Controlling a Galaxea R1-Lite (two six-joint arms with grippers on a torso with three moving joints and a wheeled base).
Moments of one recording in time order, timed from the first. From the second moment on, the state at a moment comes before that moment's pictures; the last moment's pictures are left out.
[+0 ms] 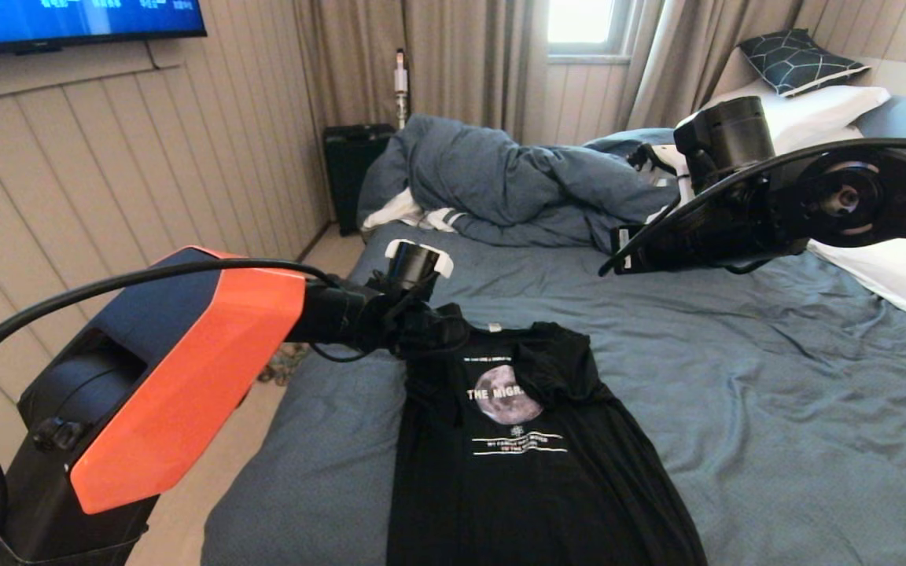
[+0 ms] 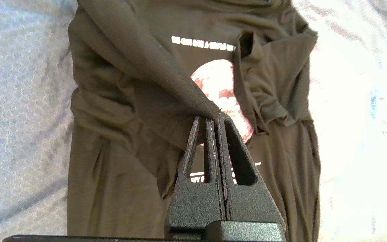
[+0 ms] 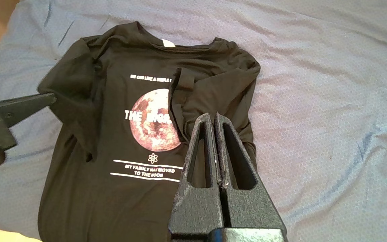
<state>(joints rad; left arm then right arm) -0.61 2.40 -1.81 0.04 0.05 -0.66 0.32 1.86 -1.61 0.28 -0.14 0.11</state>
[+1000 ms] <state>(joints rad) -0.67 2.42 -1.86 0.14 0.13 -0.58 0.33 1.86 -1.61 0.28 -0.14 0.11</state>
